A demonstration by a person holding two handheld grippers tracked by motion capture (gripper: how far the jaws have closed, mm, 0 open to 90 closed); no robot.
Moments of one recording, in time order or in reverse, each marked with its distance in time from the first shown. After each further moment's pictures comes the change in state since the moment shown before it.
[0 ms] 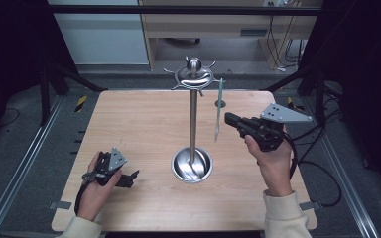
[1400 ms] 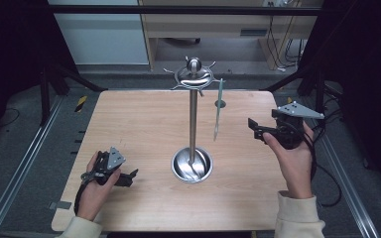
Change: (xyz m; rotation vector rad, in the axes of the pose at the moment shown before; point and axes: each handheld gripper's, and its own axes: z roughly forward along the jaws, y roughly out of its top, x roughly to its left) left arm 0.003 -0.001 0.000 -0.004 0.011 -0.016; right arm -0.054 -0.025 -0.015 0.209 -0.414 0.071
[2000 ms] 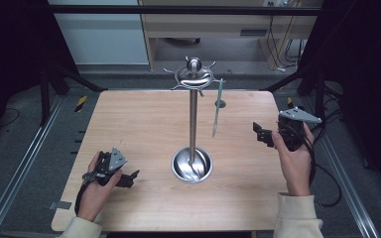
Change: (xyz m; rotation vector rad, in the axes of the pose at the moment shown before) left arm -0.004 0.002 0.001 0.002 -0.011 0.024; right arm -0.024 -0.029 0.020 0.048 -0.081 0.025
